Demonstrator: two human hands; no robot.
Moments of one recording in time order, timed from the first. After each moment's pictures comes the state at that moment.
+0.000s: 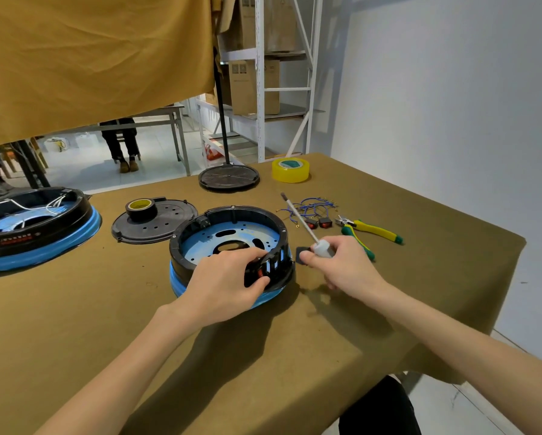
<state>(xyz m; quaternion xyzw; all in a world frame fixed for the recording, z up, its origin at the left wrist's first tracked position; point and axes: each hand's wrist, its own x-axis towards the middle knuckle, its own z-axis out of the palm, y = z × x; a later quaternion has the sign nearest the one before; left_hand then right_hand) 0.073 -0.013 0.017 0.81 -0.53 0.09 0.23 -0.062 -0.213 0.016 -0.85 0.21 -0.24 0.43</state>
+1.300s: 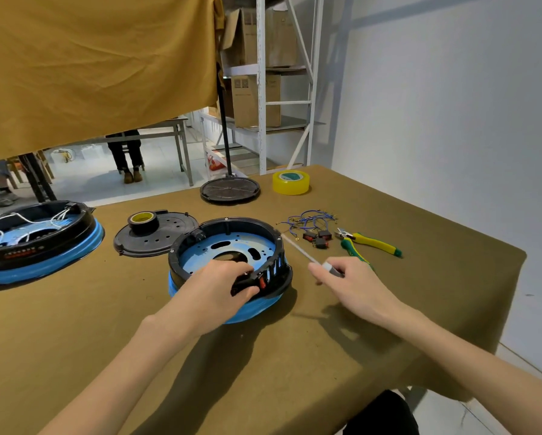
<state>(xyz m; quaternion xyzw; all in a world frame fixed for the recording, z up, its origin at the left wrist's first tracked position) 0.081 -0.004 0.030 0.83 -0.51 0.04 0.21 -0.082 -0.227 0.013 -0.89 0.19 -0.20 0.36</state>
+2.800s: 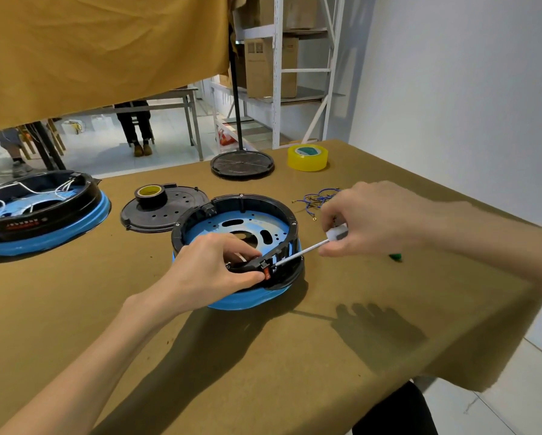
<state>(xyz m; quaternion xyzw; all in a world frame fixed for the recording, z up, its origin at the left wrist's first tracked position) 0.105 0.011 0.028 0.82 -0.47 -0.01 0.32 -0.047 -0.220 0.125 -1.00 0.04 -0.03 -0.05</state>
